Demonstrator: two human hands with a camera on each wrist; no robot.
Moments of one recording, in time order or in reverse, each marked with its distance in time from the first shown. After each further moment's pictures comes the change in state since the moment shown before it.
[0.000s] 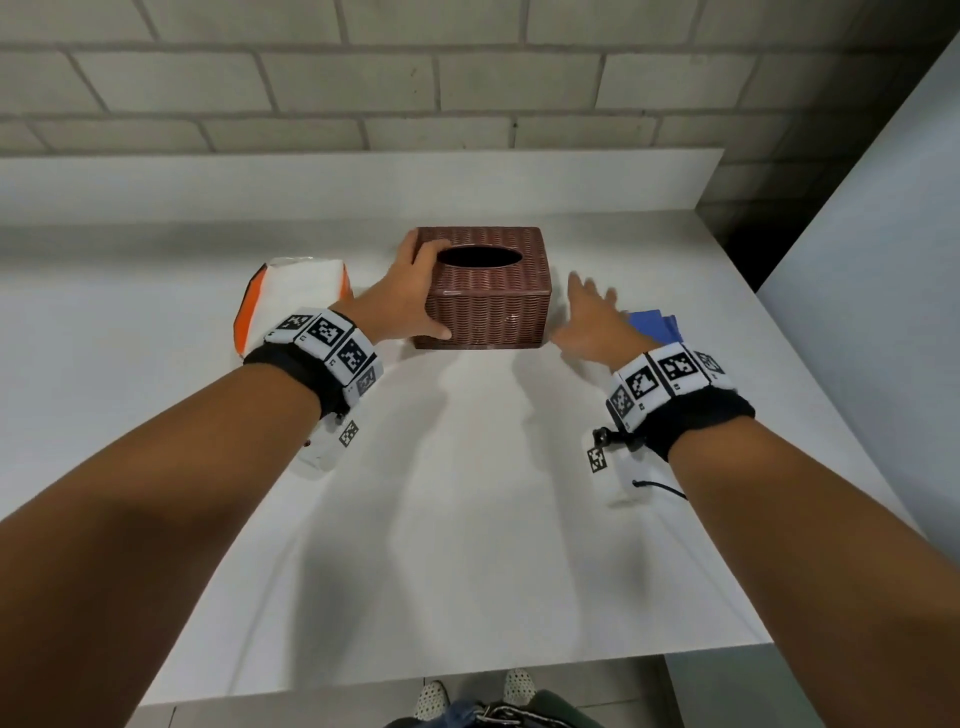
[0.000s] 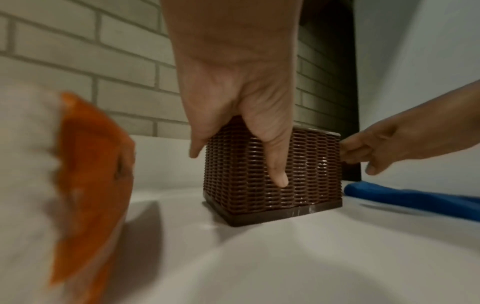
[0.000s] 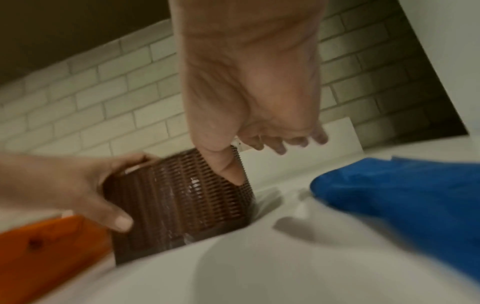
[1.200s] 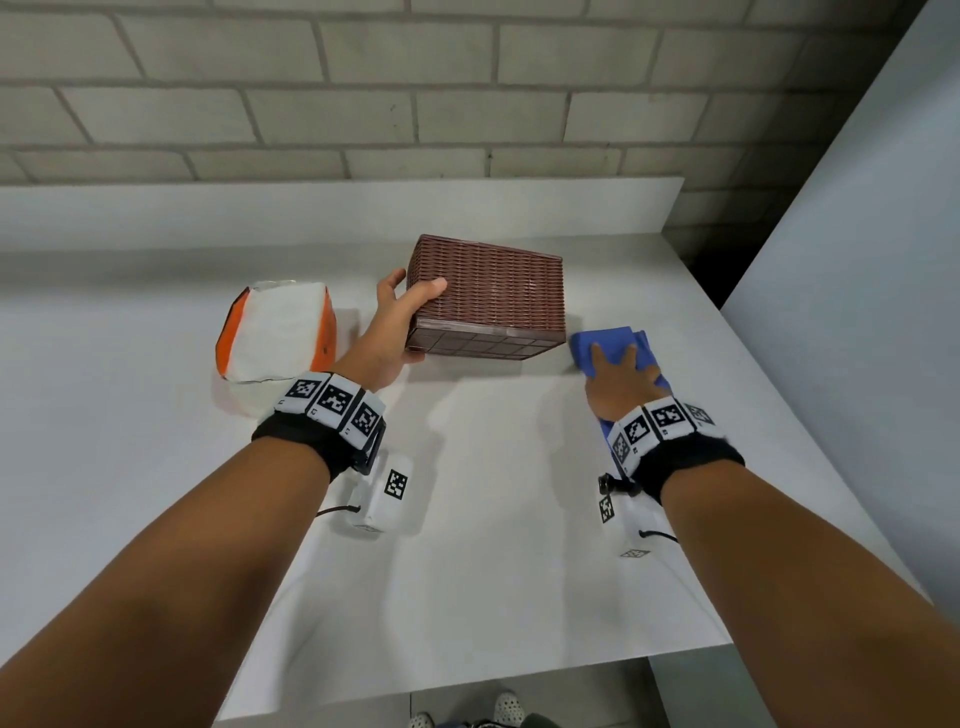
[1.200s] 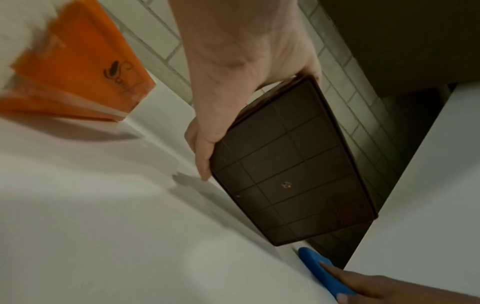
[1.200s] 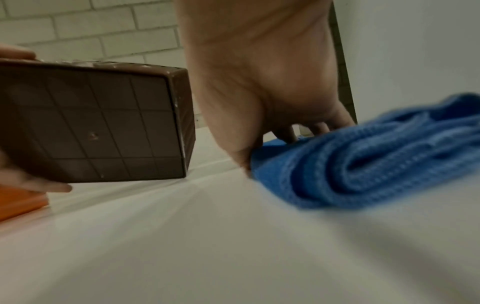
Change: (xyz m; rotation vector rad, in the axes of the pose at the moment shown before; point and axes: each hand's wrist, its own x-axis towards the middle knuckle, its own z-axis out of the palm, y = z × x) left_hand -0.022 0.034 0.015 -1.168 0.122 -0.349; right_hand 0.000 0.071 0.029 -0.280 0.071 0.296
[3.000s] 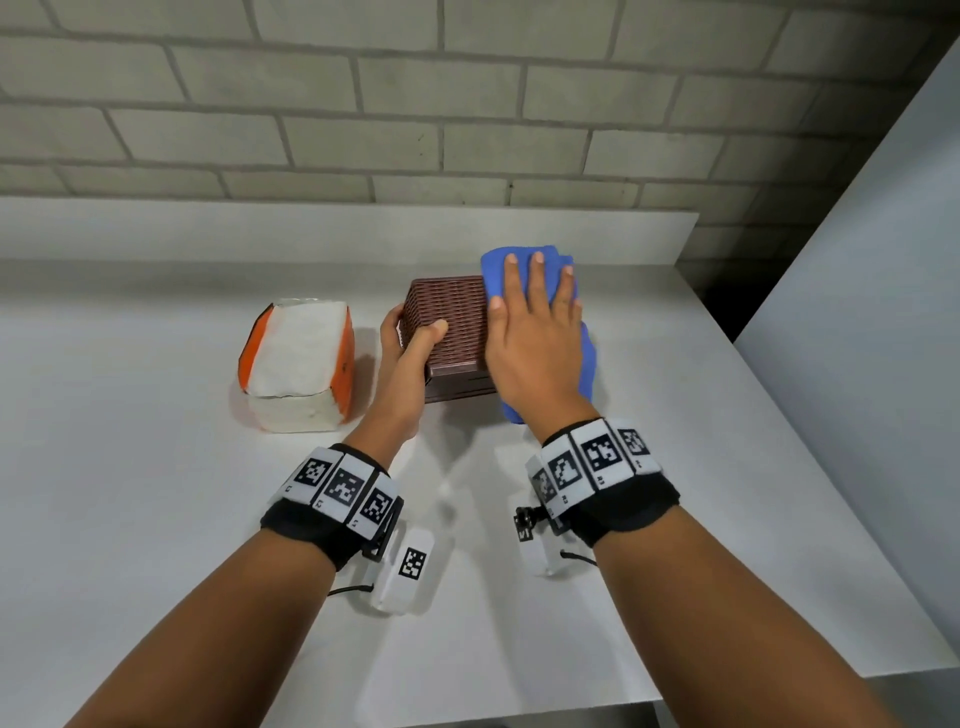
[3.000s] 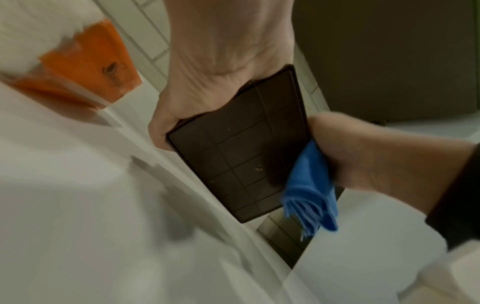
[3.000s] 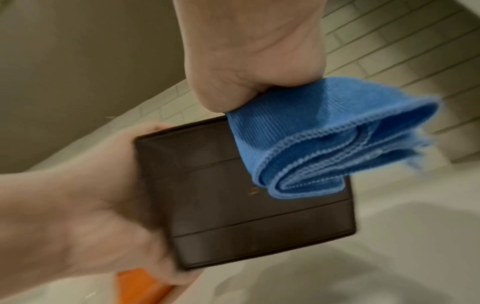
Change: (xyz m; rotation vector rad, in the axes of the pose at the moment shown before) left_hand -0.040 -0.010 0.010 -0.228 0.164 0.211; right_hand -0.078 -0.109 -0.057 0.319 0.477 -0.458
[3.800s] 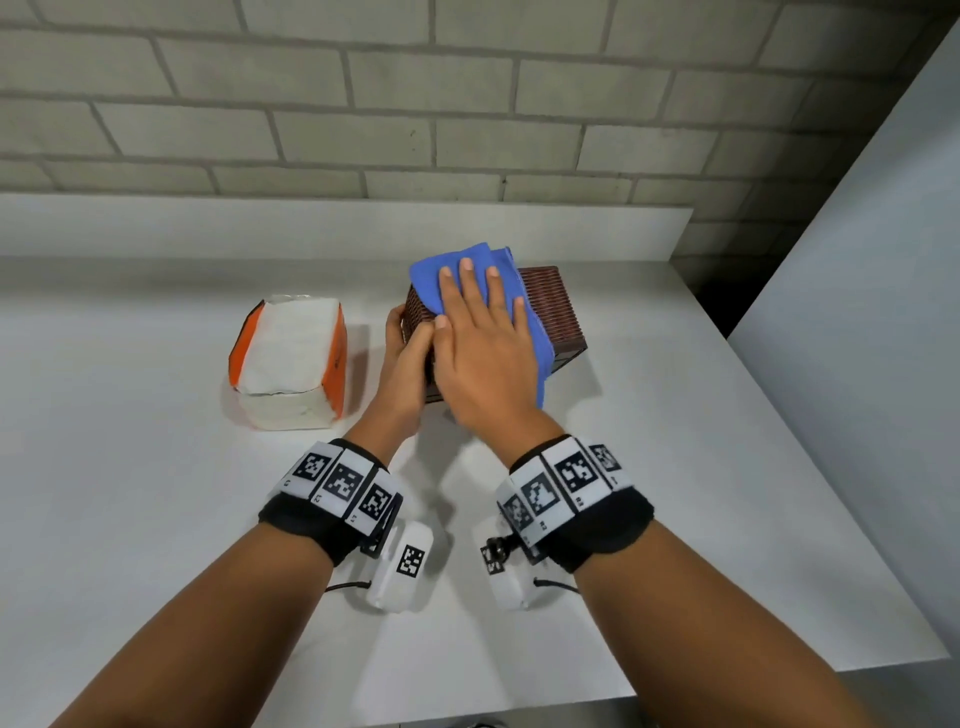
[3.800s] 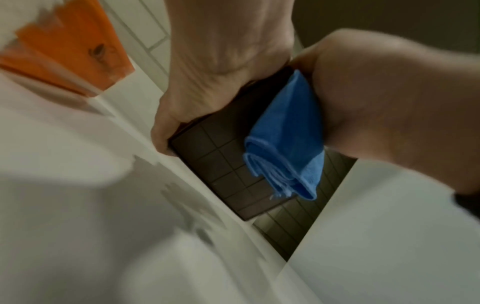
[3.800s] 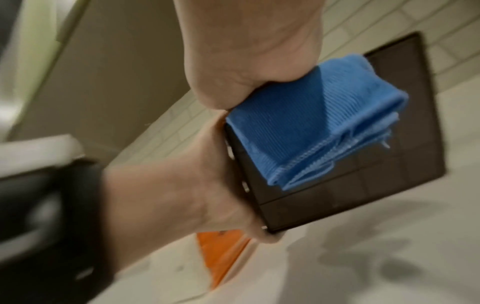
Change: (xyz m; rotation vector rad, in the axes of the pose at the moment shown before) left_hand -0.002 -0.001 0.009 -0.009 -0.065 -0.033; right_hand -0.019 -0.024 0.007 0.002 -0.026 -0.188
